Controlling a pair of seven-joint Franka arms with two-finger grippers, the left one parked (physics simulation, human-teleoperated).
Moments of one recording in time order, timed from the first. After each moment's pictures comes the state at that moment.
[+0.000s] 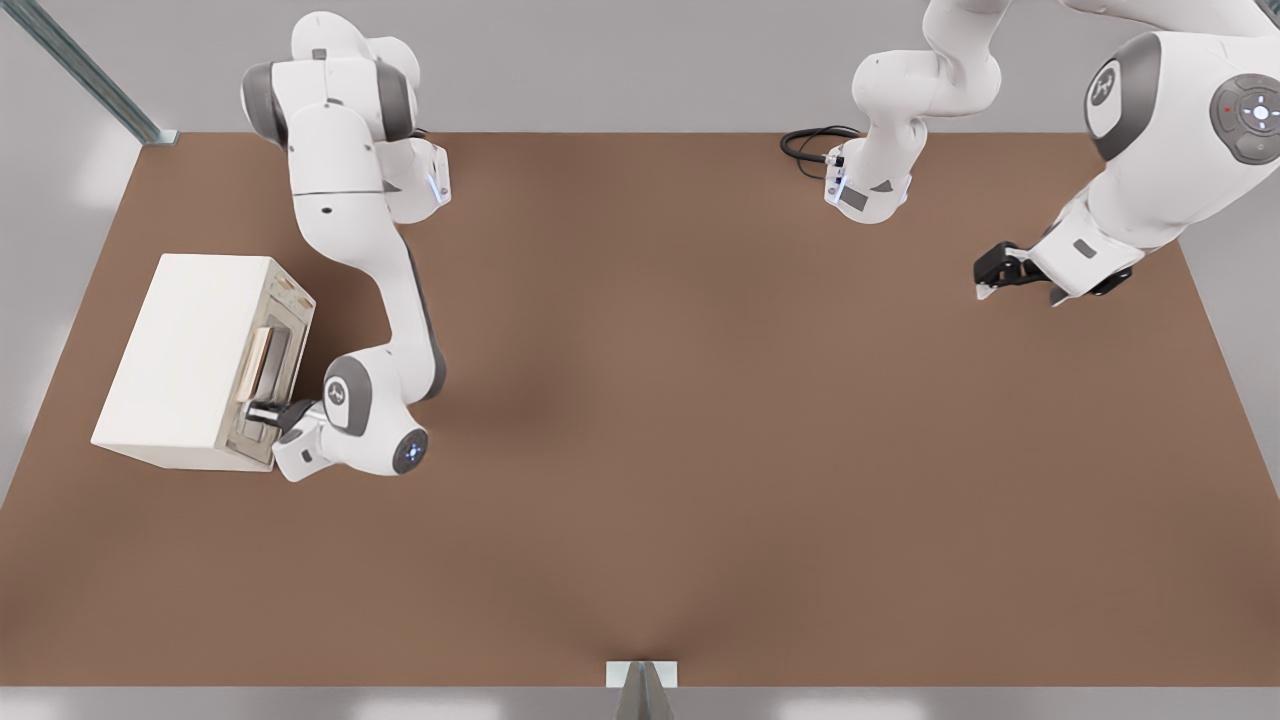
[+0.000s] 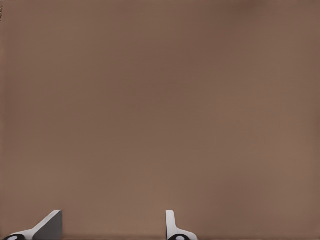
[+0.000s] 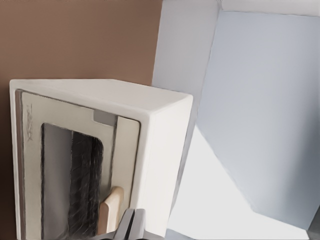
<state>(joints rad) 0.51 0.69 -0.36 -1.57 -0.83 1.48 0.46</state>
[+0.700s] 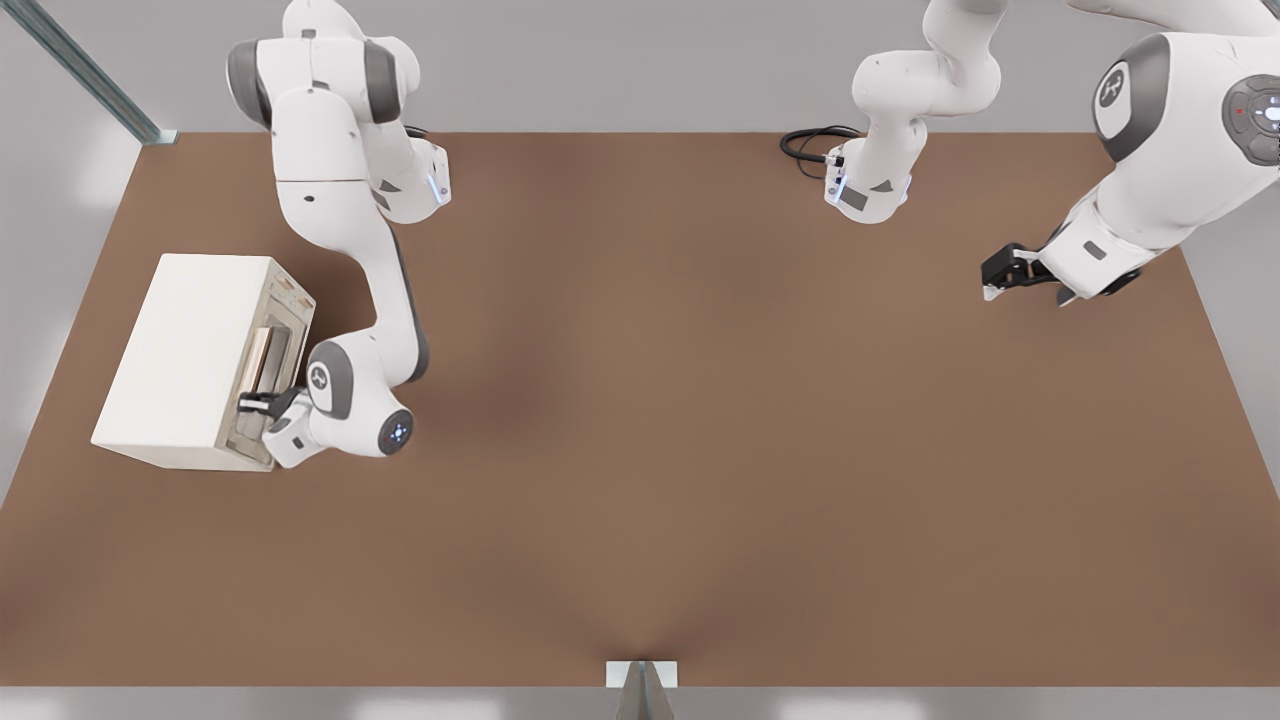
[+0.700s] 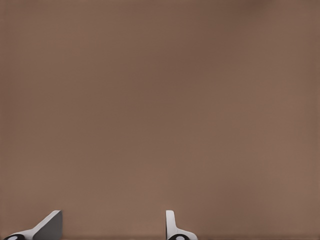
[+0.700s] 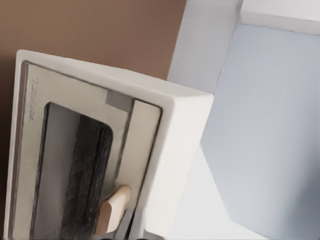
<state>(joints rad) 0.51 0.60 -0.39 -1.75 -0.84 1.58 0.41</state>
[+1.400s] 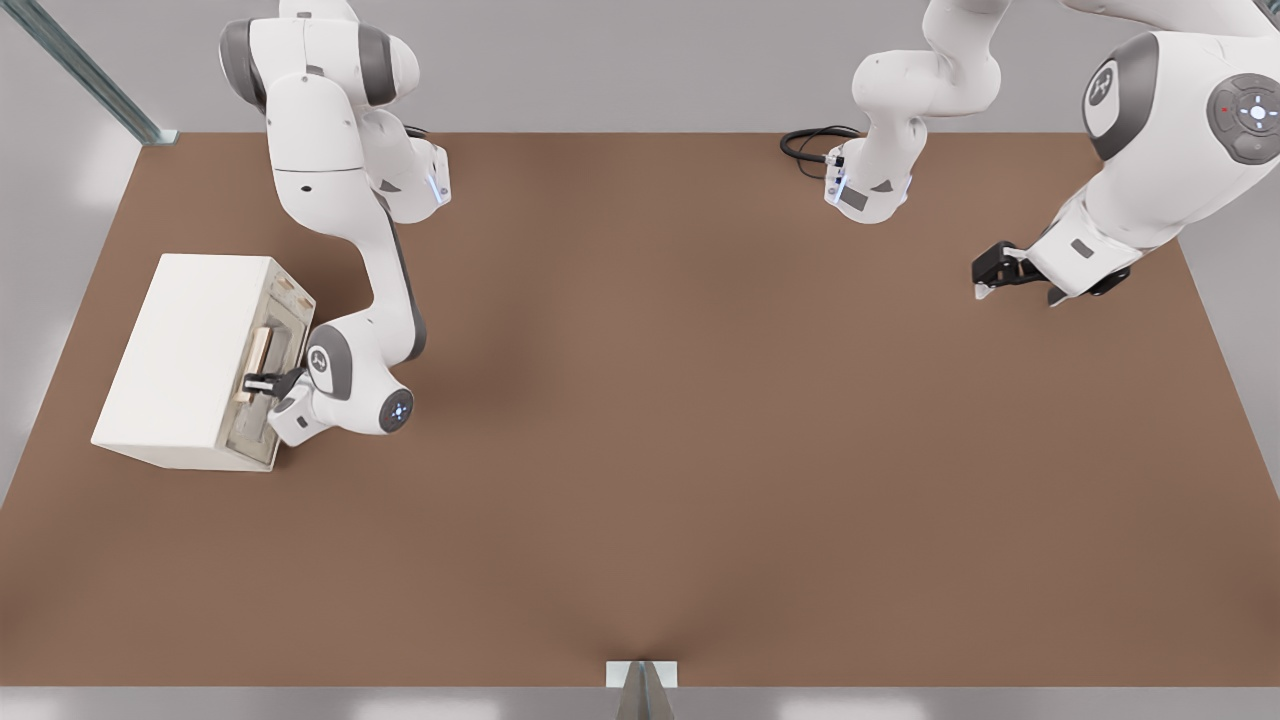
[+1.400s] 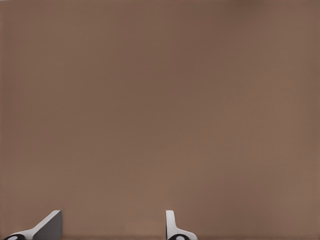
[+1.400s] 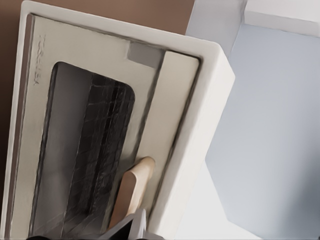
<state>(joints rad) 0.55 0.53 -0.41 -1.90 -0.85 1.63 0.45</state>
